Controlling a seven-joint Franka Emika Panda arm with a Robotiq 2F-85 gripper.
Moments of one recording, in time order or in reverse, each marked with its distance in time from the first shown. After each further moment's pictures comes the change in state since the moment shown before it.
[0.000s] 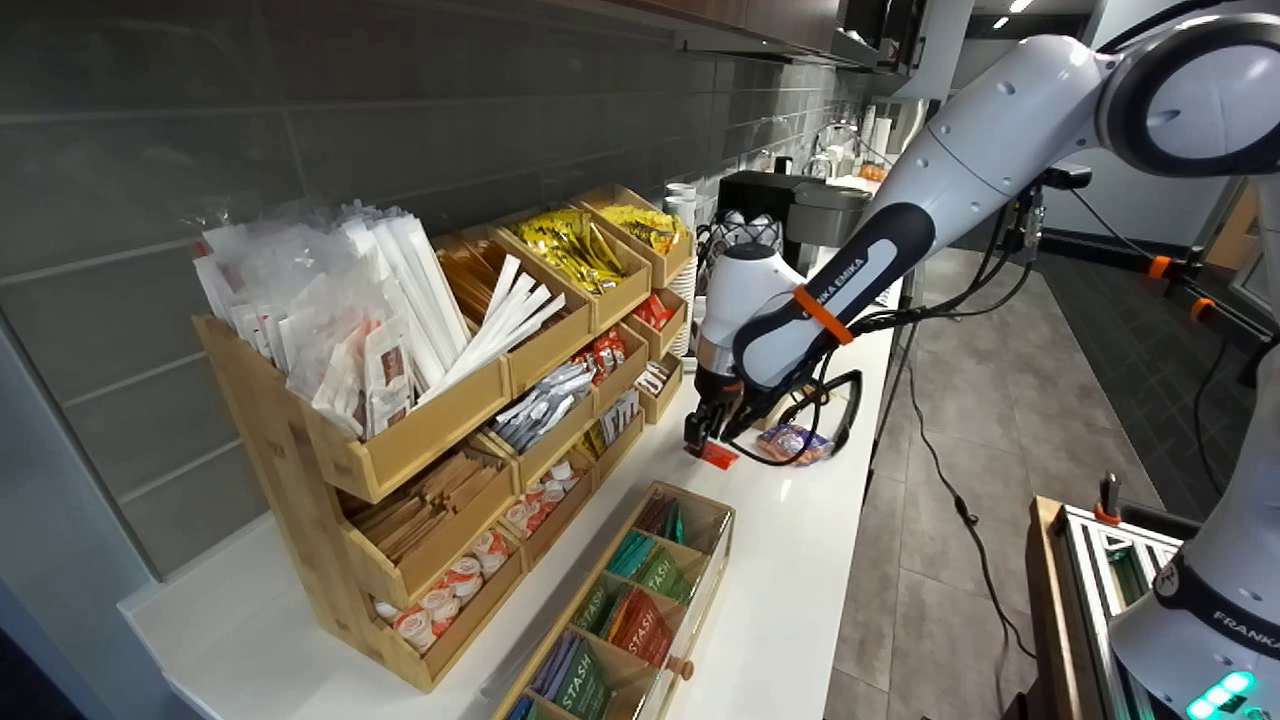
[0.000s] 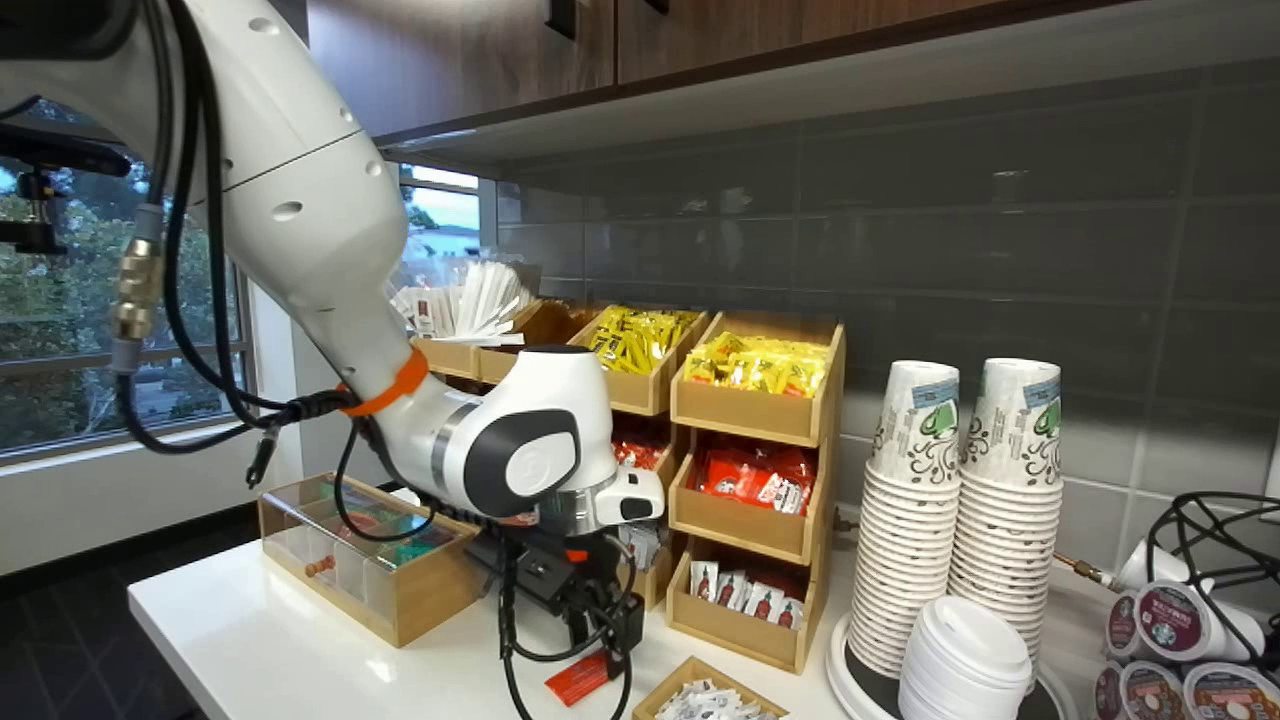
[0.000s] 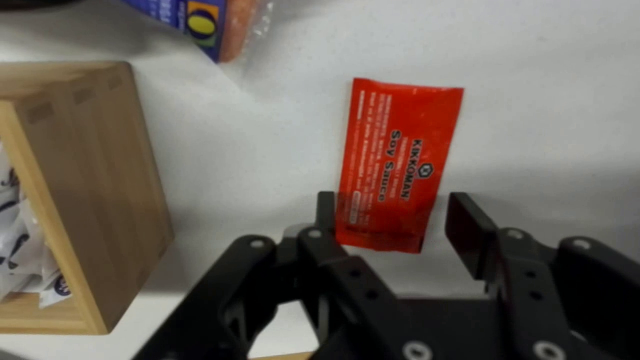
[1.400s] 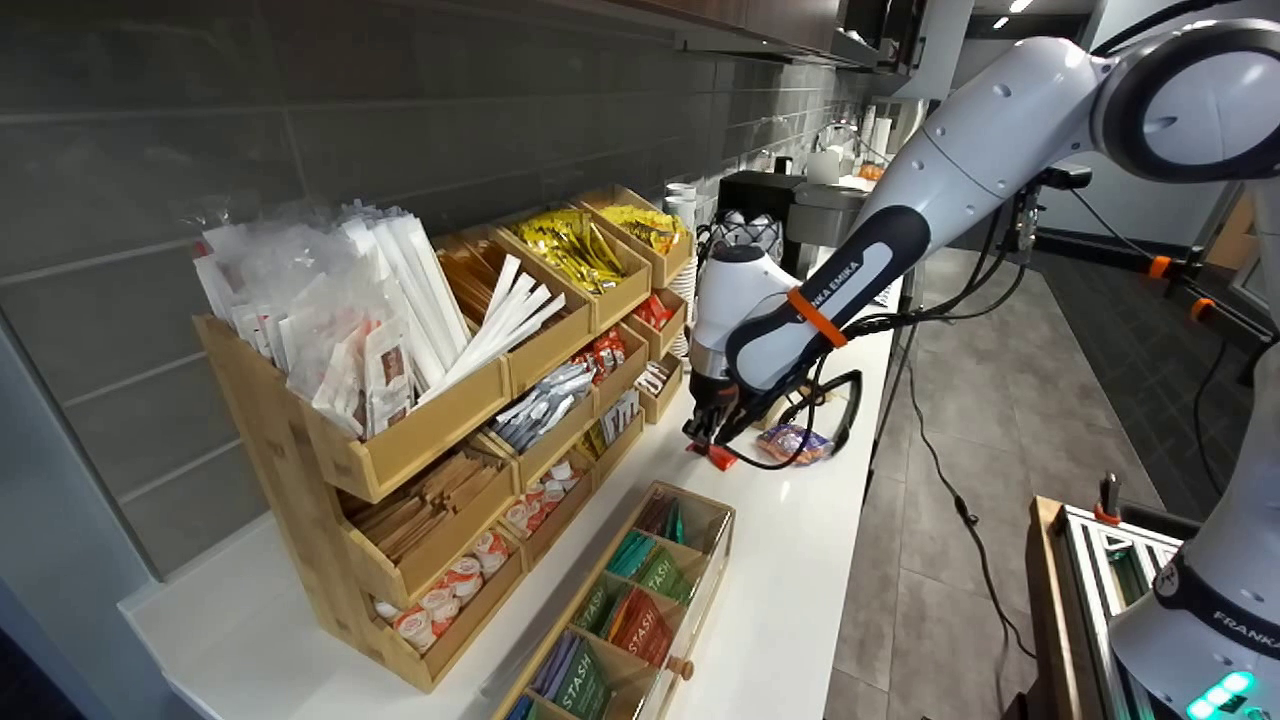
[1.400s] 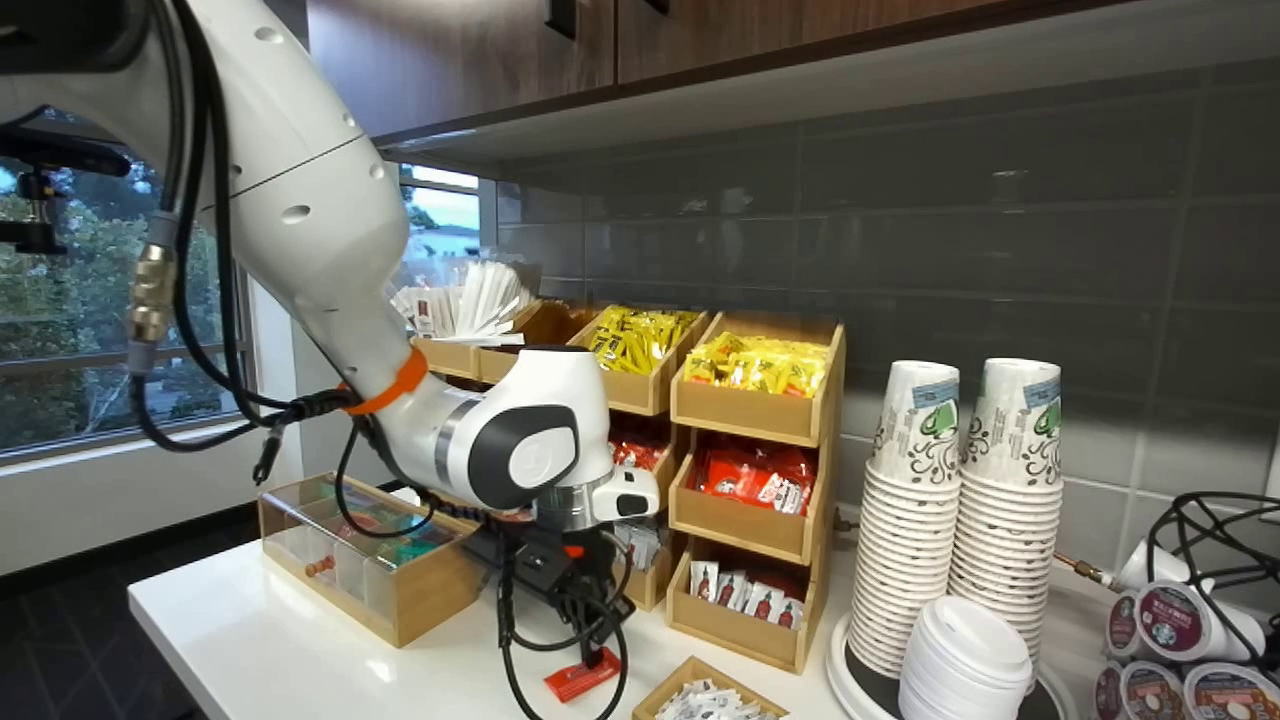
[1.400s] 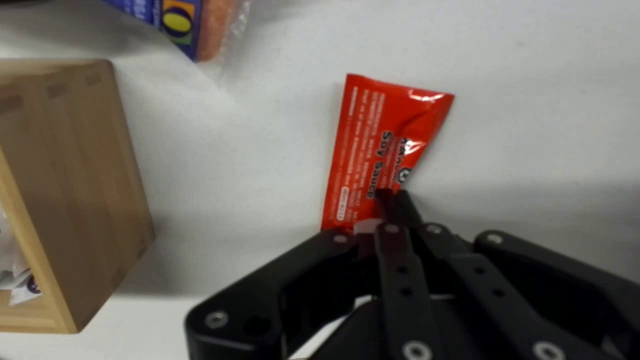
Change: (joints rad) arm 0.024 0.014 -0.007 0.028 -0.012 -0.045 0.014
